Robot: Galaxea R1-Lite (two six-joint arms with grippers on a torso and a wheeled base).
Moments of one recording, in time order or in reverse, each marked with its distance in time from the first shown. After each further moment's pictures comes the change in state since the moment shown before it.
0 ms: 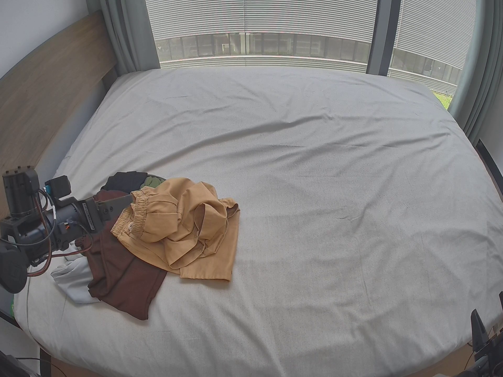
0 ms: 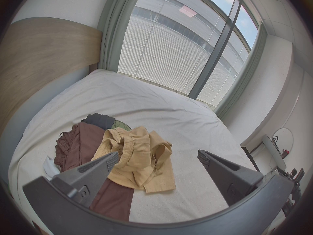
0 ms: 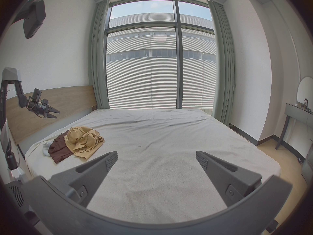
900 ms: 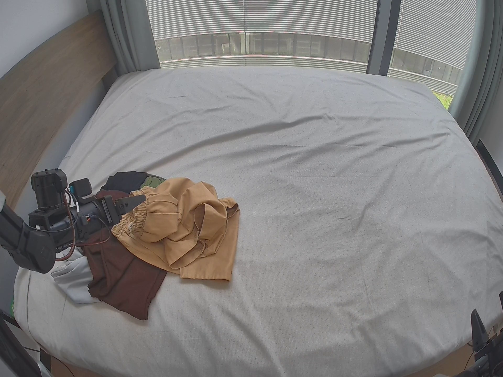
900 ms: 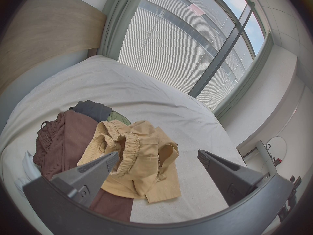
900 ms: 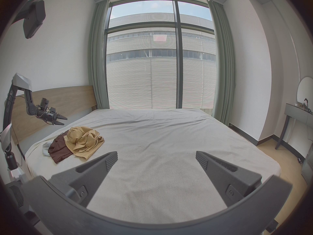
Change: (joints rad) left arm 0.059 0.311 -0.123 -0.149 -0.121 -0.057; right arm -0.001 0.000 0.000 0.000 0.000 0.000
